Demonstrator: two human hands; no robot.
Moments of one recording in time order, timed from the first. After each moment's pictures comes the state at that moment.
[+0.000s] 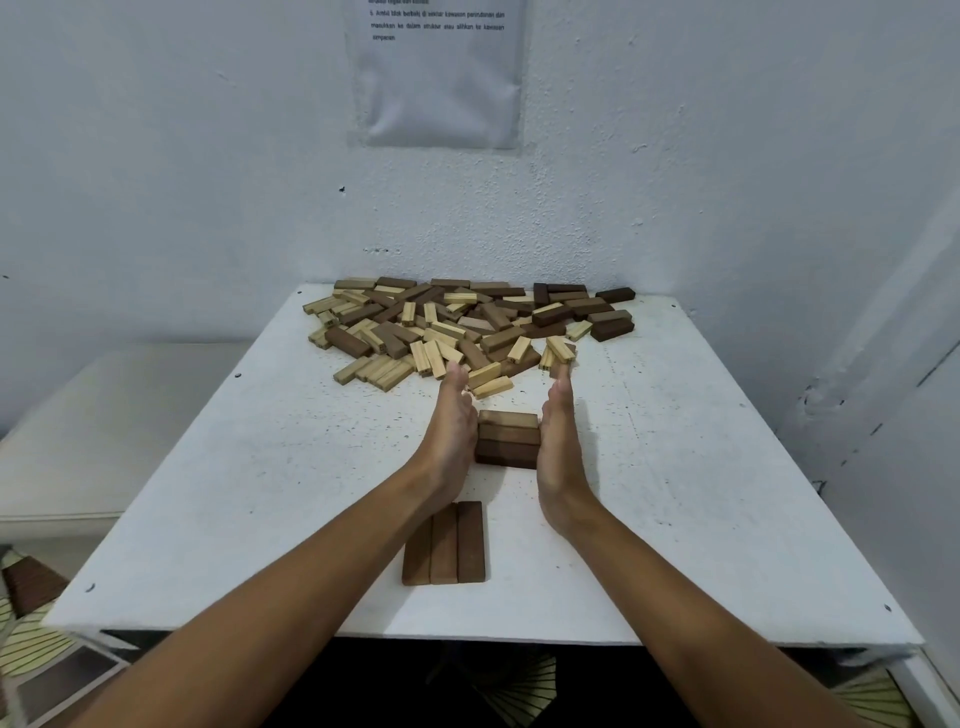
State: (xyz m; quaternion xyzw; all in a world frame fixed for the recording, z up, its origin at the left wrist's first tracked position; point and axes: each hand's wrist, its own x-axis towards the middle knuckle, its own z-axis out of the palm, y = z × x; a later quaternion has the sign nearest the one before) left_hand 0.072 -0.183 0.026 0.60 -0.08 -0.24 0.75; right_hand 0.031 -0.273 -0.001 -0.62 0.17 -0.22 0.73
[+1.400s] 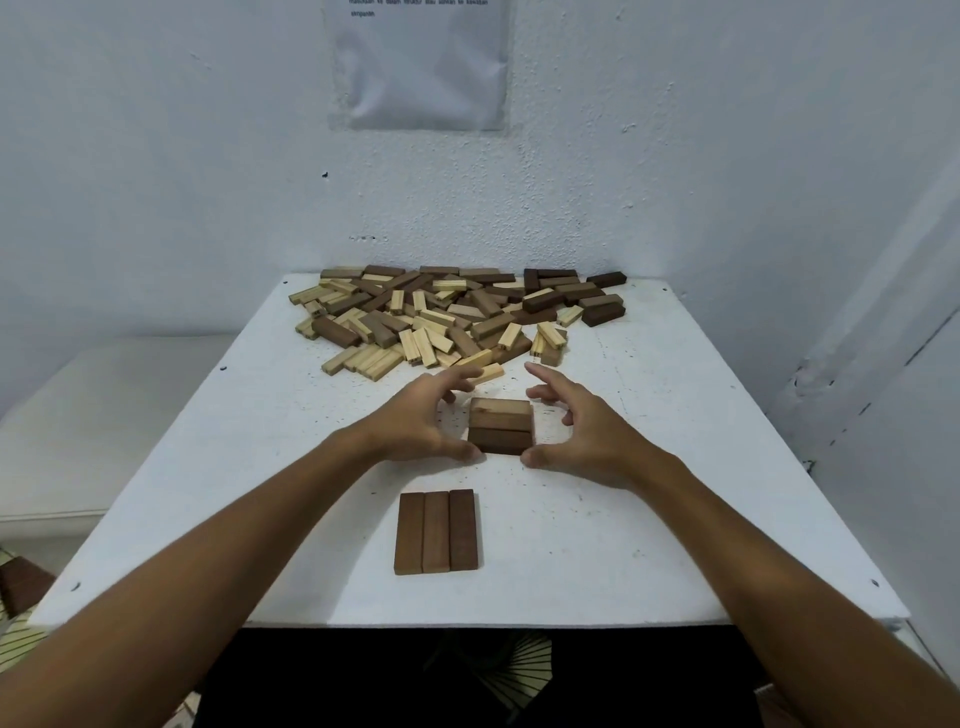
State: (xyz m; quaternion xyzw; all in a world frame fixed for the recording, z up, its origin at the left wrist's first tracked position) left_hand 0.139 -0.146 0.003 0.85 -0.39 -0.16 0.33; right_hand 0.017 -0.357 -0.006 -0.90 0.04 -0.02 0.43
